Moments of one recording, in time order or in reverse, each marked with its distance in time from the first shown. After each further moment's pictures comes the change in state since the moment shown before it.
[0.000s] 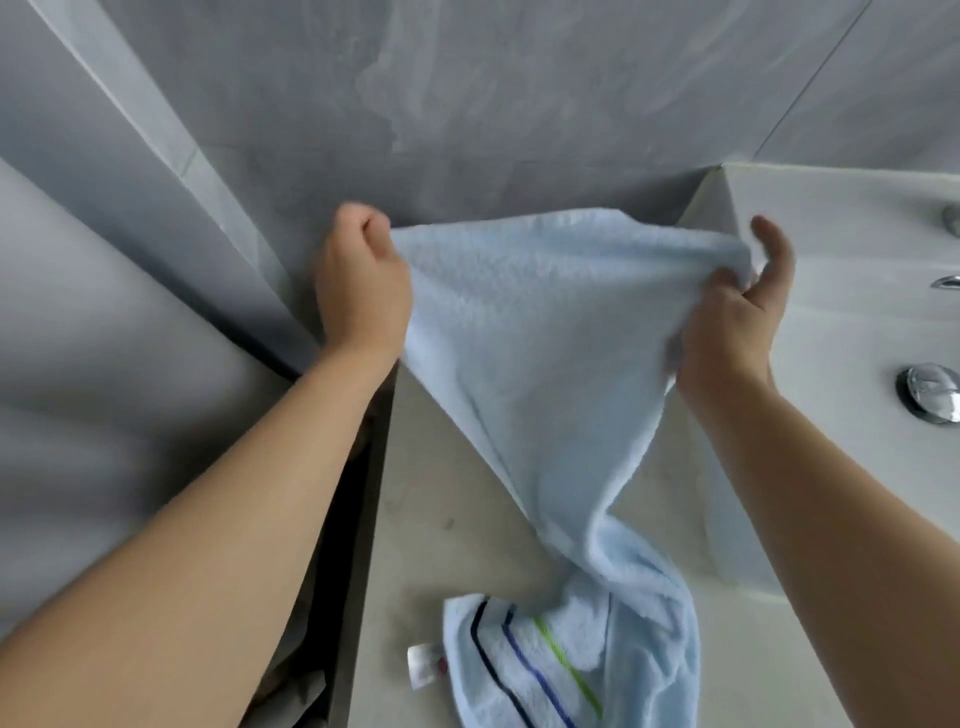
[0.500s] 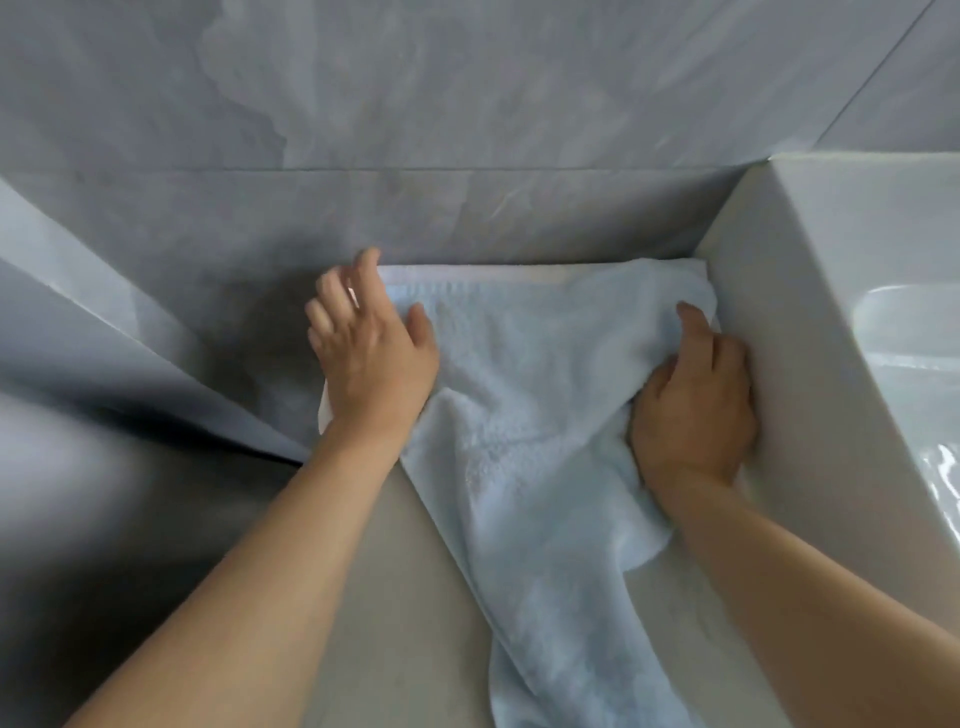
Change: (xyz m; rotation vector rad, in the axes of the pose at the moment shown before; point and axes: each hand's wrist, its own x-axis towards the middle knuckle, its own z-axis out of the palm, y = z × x) left_hand 0.015 -0.069 0.137 0.474 -0.082 0.203; right_hand 0.062 0.139 0.032 -1.059 0.075 -0.402
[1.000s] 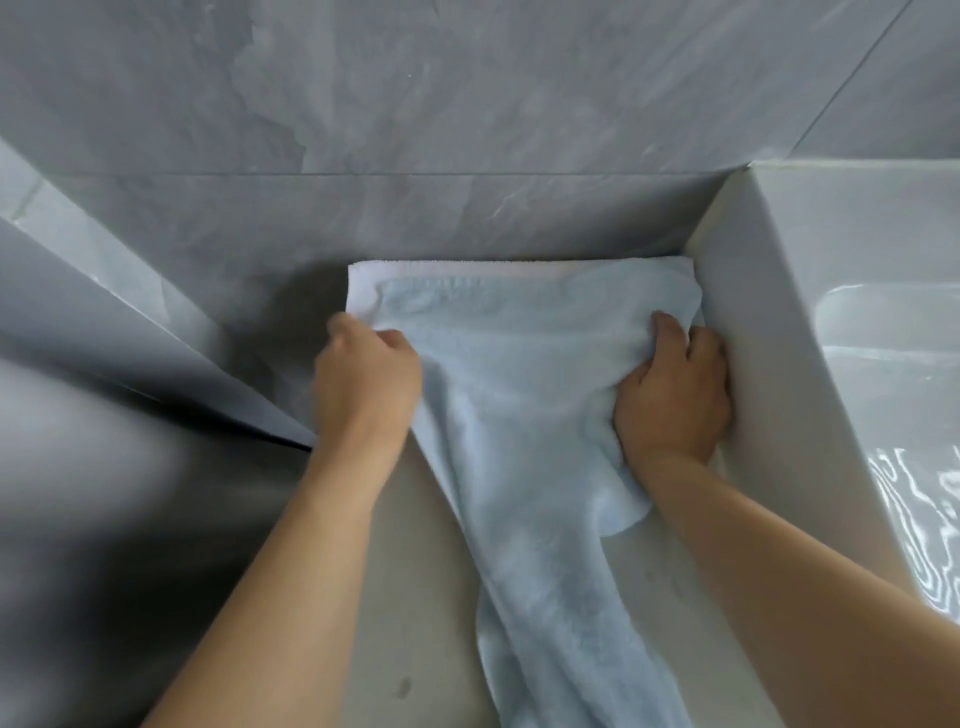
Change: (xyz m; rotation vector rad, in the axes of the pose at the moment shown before) left_hand -0.018 0.014 -0.053 -0.092 -0.235 -0.418; right_hand 0.000 -0.003 -0.006 -0.021 -0.090 0.043
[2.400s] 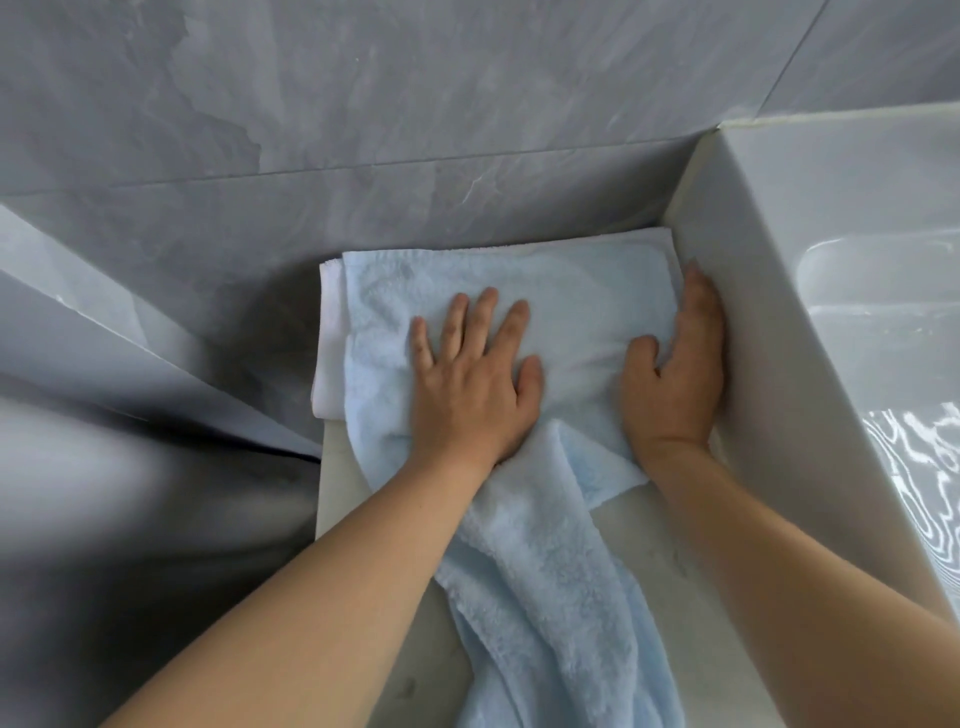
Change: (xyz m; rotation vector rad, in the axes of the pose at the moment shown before) left_hand -0.032 0.004 0.089 0.421 -0.139 0.773; right_hand -0.009 0.007 -0.005 0.512 0.119 -0.022
